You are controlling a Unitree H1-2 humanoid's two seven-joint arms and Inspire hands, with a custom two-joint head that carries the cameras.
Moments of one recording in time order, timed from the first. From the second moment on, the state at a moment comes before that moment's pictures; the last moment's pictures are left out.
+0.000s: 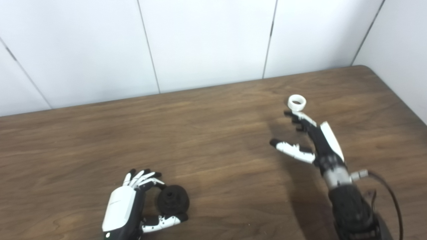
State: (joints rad) left arm 0.15 0.23 -0.33 -0.22 0.76 0.04 0.07; right arm 0.00 -0.26 -0.03 -0.37 -0.47 0.34 -0.02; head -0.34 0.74
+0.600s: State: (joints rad) left arm 0.15 0.26 -0.31 -0.22 0.73 0.02 0.05; right arm -0.26 -0.44 -0.01 -0.08 -0.64 0.38 0.03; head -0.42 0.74
